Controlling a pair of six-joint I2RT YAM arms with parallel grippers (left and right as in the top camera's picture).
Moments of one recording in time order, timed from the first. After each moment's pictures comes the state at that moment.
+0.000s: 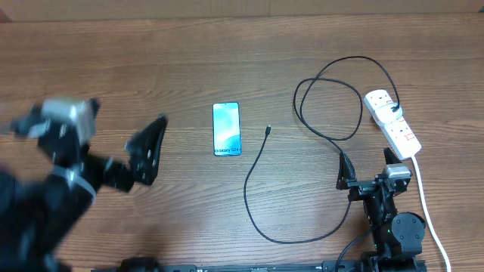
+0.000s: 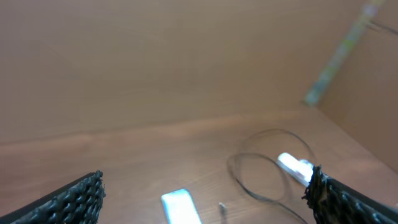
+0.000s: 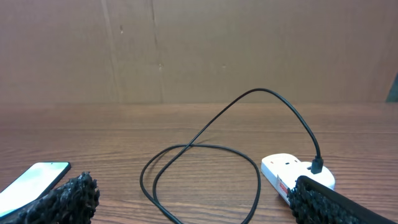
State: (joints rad) left arm 0.05 0.94 1.66 -0.99 0.48 -0.08; right arm 0.04 0.01 0.02 -0.04 -0.05 0.04
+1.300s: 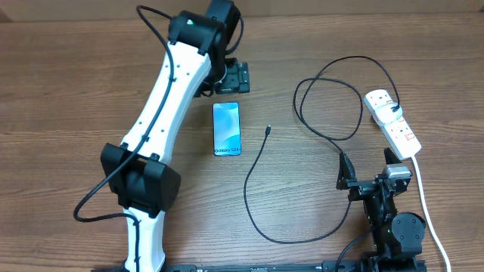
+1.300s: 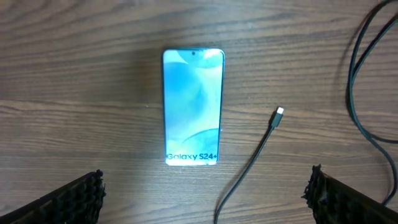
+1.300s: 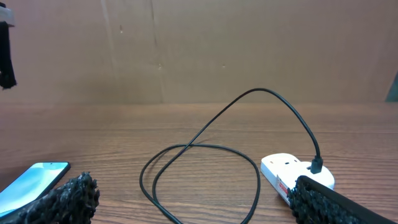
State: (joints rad) left arm -0.38 2.14 2.27 -1.51 0.02 -0.48; right arm 0.04 0.01 0.02 -0.03 -0.05 0.04
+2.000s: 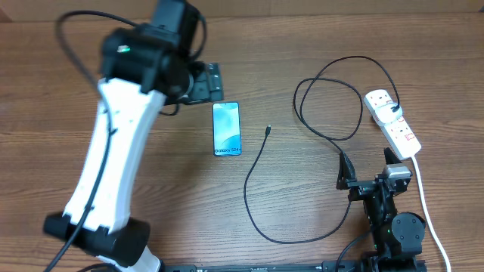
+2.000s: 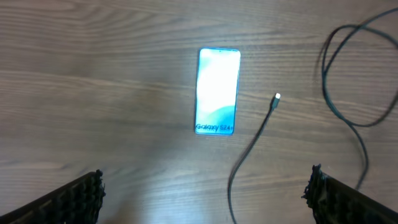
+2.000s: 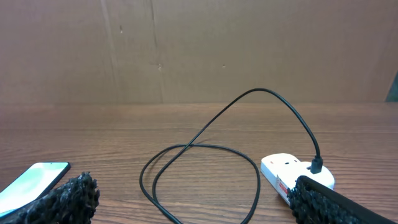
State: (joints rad) left arm -0.36 1.79 2.10 -1.55 -0.04 -0.48; right arm 0.04 0.01 0.02 -0.04 -0.05 0.04
